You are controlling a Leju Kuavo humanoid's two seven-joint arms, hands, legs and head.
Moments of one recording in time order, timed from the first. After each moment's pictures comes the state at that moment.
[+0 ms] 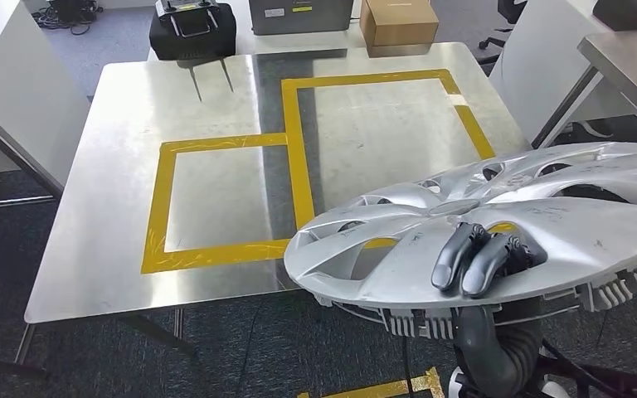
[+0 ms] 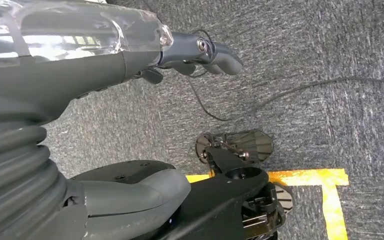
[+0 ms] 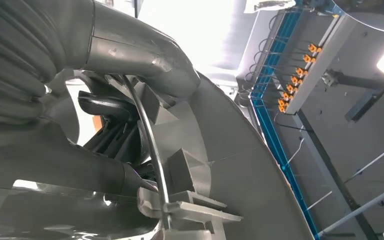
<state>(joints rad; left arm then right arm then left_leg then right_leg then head) -0.13 0.05 -1.03 -0.23 0.85 0.20 -0.05 -0.07 -0.30 0.56 -2.22 -0.30 -0.26 -0.33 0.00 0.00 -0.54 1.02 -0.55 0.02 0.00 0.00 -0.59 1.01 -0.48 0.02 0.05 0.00</state>
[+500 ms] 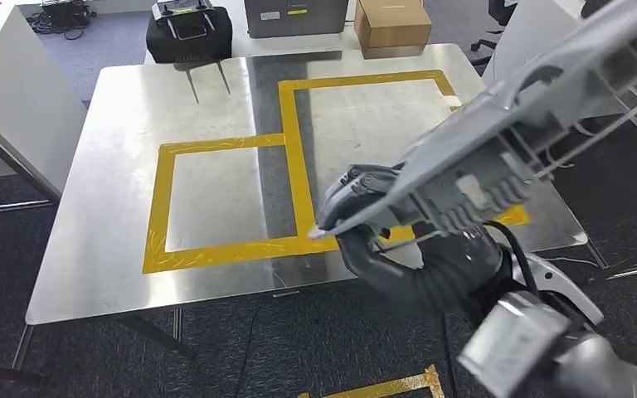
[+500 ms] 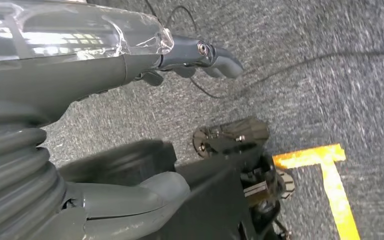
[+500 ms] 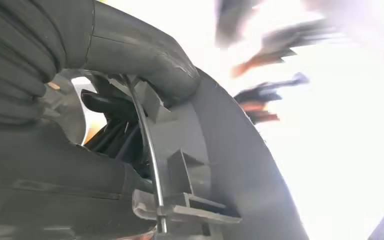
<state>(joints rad) -0.13 0.02 -1.06 -0.23 0.80 0.16 -0.06 -0.57 -0.42 0.59 -2.18 0.07 -0.07 0.44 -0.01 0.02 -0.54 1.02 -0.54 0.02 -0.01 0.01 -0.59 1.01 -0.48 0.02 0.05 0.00</state>
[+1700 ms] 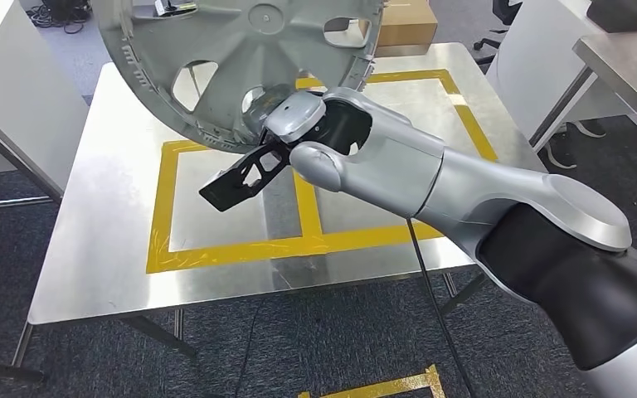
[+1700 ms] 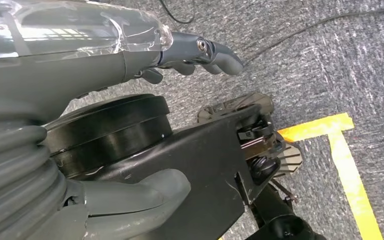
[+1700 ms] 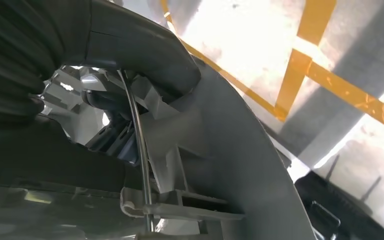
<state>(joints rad) -0.15 -0.03 -1.08 -0.23 0.77 0.13 0.01 -1.44 -0.03 1.25 -0.96 0.53 0.64 0.59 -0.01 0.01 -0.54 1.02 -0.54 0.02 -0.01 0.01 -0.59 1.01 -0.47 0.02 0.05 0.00</state>
